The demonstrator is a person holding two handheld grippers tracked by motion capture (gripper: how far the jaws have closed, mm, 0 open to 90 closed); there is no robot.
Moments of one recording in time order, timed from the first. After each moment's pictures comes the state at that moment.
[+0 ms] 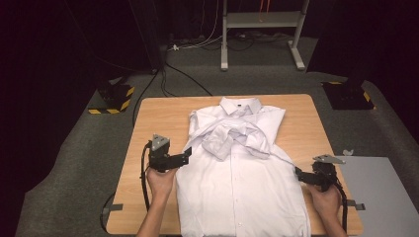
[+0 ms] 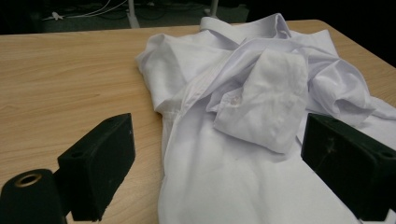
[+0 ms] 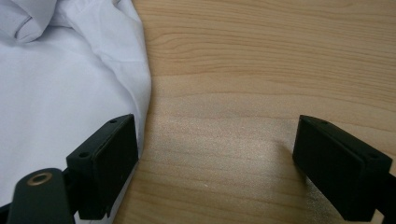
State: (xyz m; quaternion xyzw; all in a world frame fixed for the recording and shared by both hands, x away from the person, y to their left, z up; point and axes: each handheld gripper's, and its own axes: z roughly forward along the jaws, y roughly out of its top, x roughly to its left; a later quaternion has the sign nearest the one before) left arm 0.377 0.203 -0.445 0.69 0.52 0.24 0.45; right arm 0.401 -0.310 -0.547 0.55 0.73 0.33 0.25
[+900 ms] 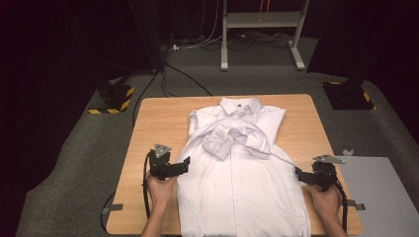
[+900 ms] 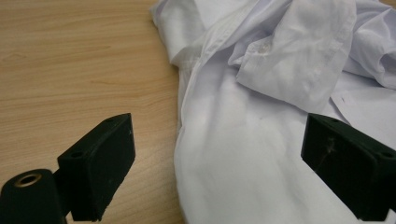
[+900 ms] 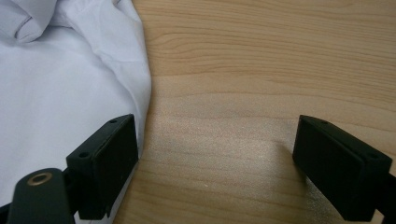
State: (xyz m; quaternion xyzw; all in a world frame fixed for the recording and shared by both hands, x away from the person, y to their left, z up) left arm 0.373 0.206 -0.480 0.70 0.55 0.23 0.40; right arm 0.401 -0.310 -0.547 0.55 0.73 0.33 0.25
